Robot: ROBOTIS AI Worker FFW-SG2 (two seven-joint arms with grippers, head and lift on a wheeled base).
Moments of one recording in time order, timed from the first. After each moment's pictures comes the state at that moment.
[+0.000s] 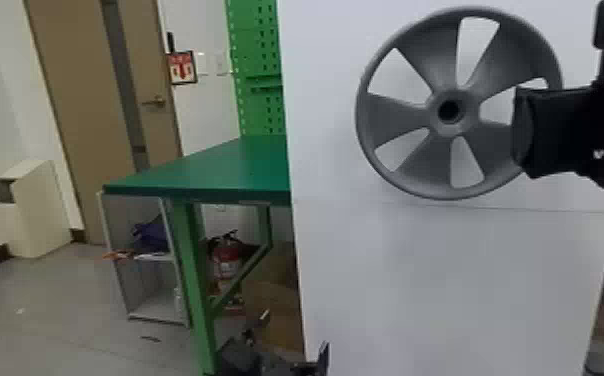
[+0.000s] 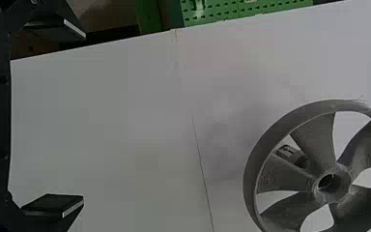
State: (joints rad) left arm -0.01 0.19 -0.11 -1.62 0.00 -0.18 -0.16; right arm -0.87 0.00 0.10 -1.75 -0.08 0.94 -0.21
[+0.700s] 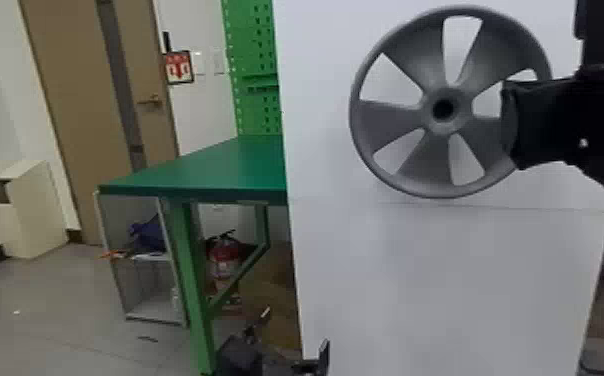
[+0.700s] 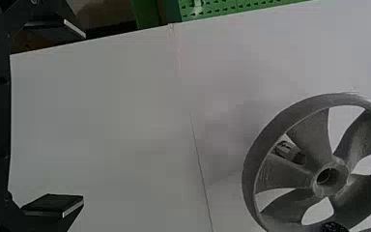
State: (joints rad) left arm -0.02 0.19 -0.12 -1.62 0.00 -0.18 -0.16; right arm -0.91 0.00 0.15 -1.71 -0.05 0.91 -0.21
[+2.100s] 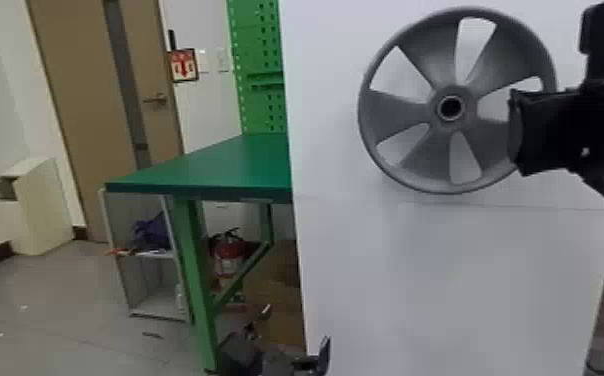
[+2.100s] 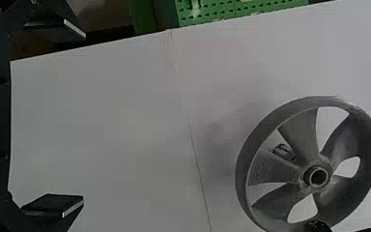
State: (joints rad) left arm -0.02 0.21 -0.13 -1.62 0.01 -0.18 -0.15; right arm -0.90 0.00 0.12 -1.61 -0.04 0.80 -0.21
